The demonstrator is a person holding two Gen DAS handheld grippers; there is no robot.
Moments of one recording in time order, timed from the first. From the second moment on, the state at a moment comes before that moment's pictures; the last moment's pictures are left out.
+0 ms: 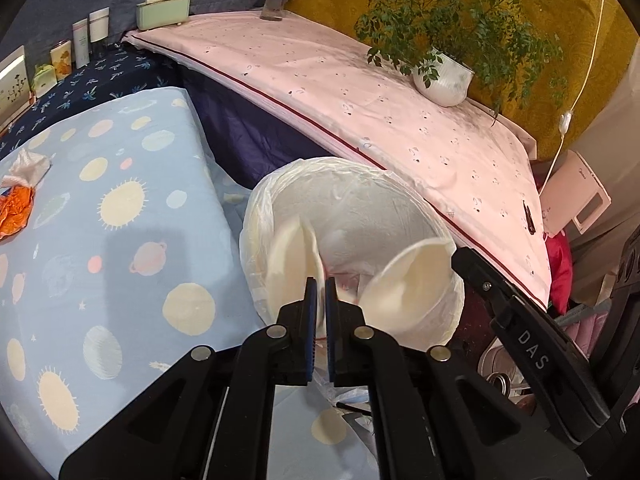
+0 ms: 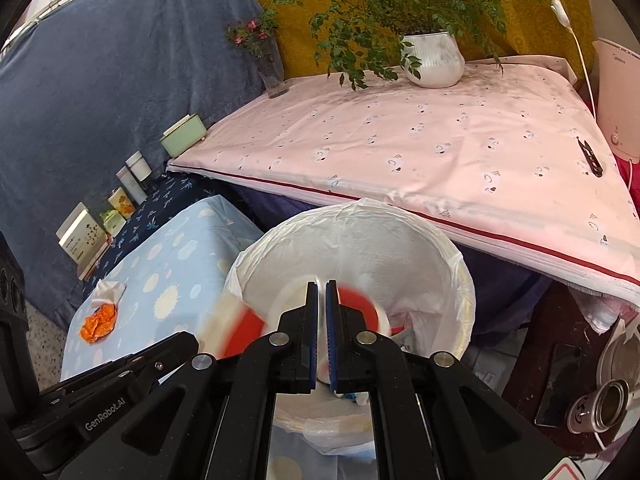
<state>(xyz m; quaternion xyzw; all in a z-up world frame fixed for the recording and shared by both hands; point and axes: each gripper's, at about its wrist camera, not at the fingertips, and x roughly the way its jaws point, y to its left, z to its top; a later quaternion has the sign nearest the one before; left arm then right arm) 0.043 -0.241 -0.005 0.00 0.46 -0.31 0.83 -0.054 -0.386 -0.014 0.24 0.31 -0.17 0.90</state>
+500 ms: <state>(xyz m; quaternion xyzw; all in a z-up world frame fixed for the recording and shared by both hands) 0.053 -0.218 -0.001 -0.01 0.46 -0.27 0.85 -0.046 -0.373 -0.006 0.23 0.31 -0.16 0.91</state>
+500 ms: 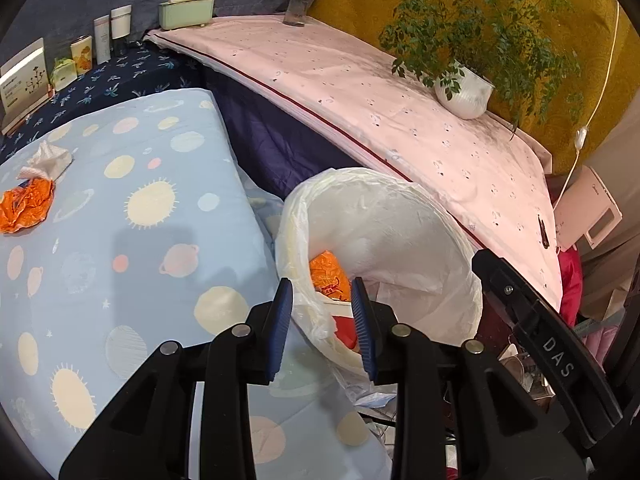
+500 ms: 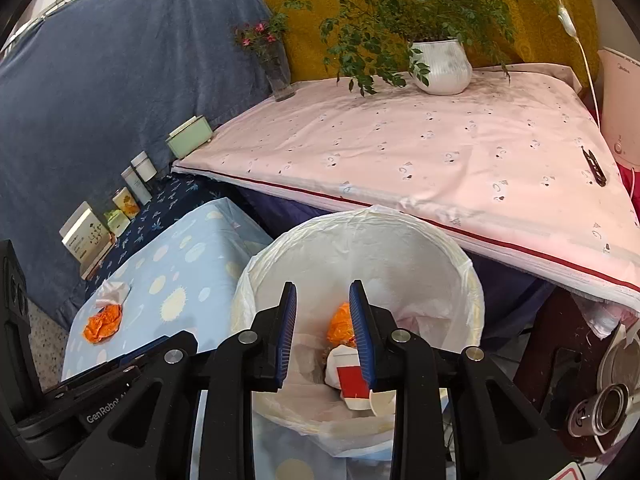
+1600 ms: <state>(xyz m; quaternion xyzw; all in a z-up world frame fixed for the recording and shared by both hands) 0.116 -0.018 -0.021 -0.10 0.47 -0.13 0.87 0.043 -0.221 -0.002 0.15 0.34 -0.05 0.92</state>
